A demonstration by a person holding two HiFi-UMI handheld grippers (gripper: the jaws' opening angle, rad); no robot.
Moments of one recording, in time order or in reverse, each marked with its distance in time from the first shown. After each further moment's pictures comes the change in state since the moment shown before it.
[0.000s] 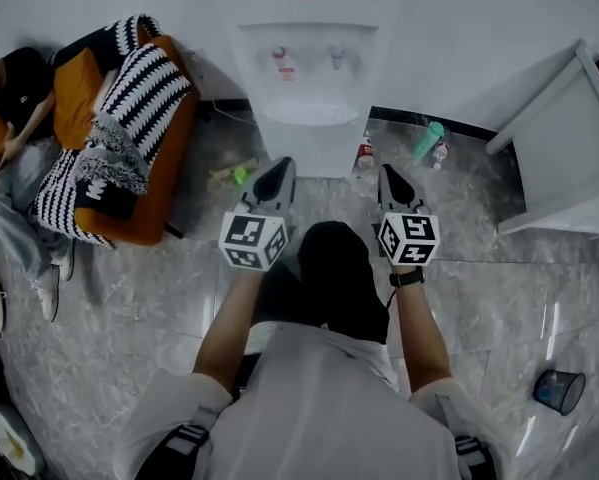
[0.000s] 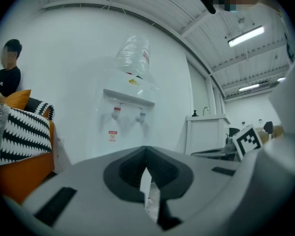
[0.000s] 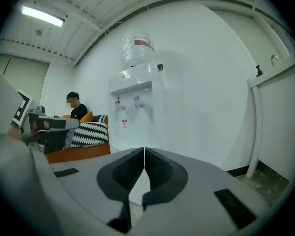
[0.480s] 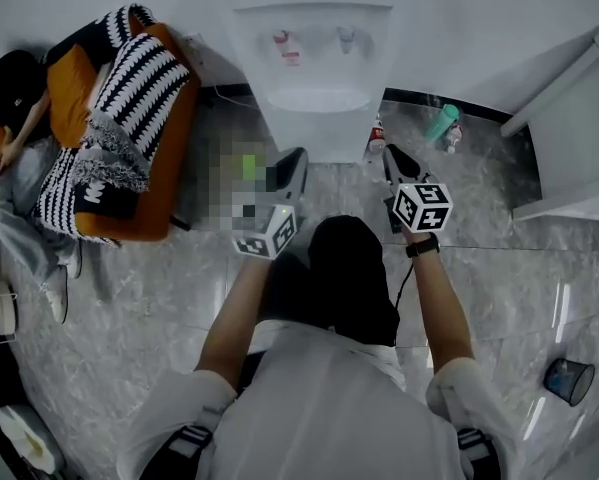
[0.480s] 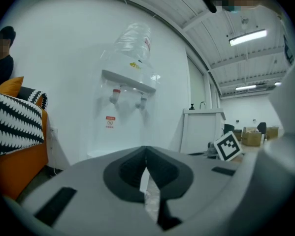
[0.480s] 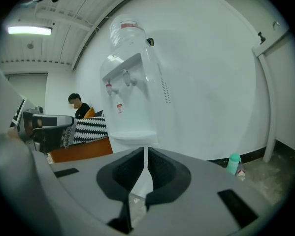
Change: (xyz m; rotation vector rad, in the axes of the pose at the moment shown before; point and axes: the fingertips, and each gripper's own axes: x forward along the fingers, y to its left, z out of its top) left arm 0.028 0.011 -0.035 -0.010 0.081 -0.071; right arm 0.064 -0.019 -0.057 0.109 0.089 0.116
